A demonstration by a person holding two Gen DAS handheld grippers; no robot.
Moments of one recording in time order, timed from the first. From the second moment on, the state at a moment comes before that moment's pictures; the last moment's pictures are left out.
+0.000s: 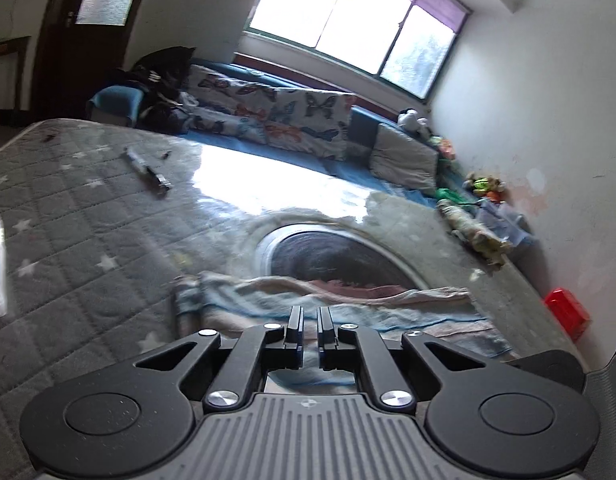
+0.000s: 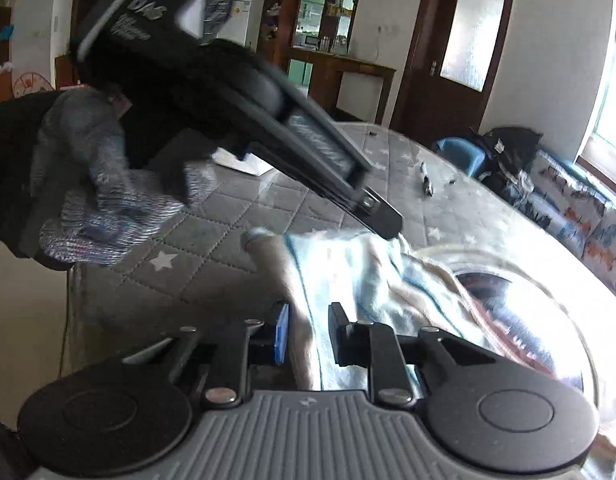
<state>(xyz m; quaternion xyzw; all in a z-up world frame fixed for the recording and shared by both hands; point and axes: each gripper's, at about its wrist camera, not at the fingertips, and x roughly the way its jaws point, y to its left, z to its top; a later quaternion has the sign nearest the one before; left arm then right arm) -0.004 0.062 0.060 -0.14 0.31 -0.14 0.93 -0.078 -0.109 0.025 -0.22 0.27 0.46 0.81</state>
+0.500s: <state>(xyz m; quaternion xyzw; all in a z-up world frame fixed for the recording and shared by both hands) -0.023 0.118 0.033 -0.21 0.34 -0.06 0.92 -0.084 -0.064 0.004 -0.31 0.25 0.49 0.78</state>
